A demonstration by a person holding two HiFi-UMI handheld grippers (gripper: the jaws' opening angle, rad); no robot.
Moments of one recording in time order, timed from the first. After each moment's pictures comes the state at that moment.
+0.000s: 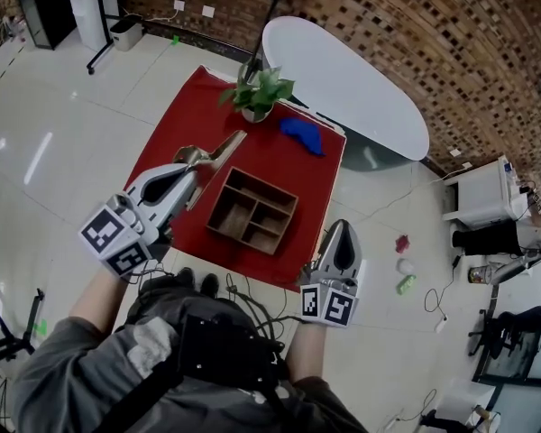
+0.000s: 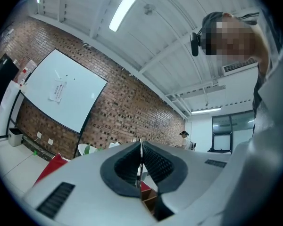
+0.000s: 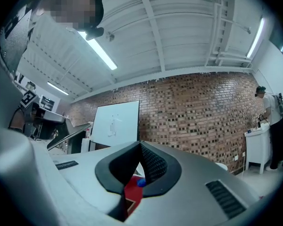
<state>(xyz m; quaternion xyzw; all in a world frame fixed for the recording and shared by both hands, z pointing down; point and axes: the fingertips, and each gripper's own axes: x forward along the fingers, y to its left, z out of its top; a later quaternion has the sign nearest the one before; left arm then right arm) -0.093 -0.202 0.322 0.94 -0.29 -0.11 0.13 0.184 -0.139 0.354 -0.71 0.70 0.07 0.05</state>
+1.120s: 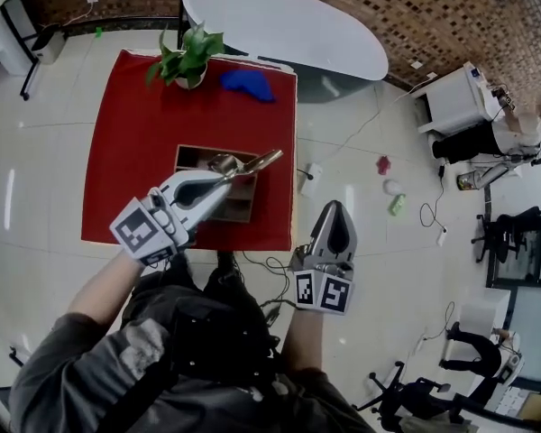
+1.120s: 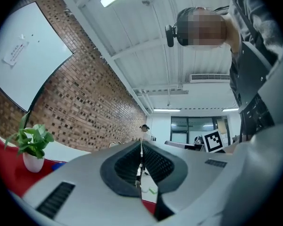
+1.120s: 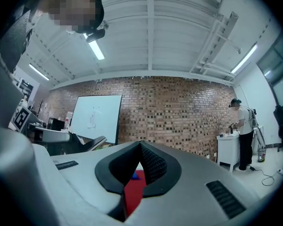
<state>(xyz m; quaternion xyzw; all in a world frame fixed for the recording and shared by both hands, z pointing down) 0.068 -0.175 0.404 0.99 -0.04 -0.10 0.10 0.244 -0.090 0.384 -0.80 0.60 0.05 0.02</state>
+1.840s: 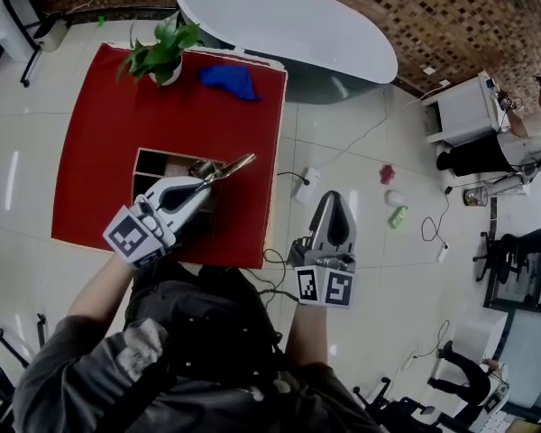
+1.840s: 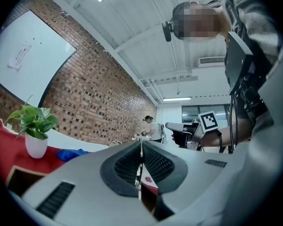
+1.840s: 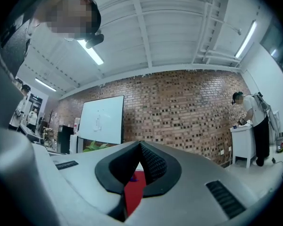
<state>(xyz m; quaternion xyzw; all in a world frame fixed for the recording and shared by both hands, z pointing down) 0.179 -0.191 0.490 0.99 -0.09 -0.07 0.09 0.378 -0.136 0.428 -0.76 0.65 0.03 0.05</state>
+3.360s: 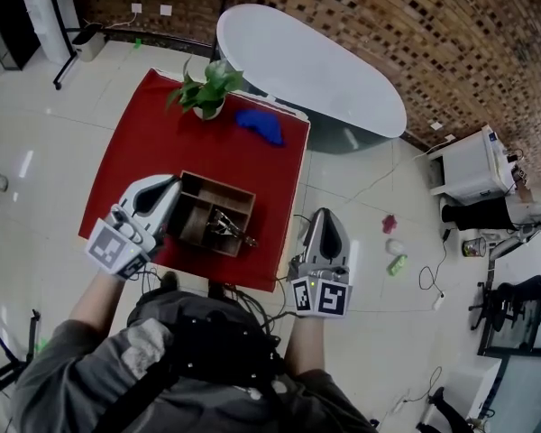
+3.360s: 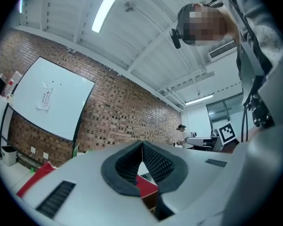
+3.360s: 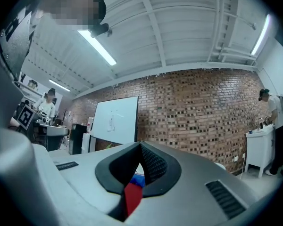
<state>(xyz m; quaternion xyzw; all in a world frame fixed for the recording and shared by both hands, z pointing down) 0.024 -0.221 0.376 0.95 -0.28 -0.09 0.03 0.282 -0.154 0.364 -0.70 0.71 0.05 0.03</state>
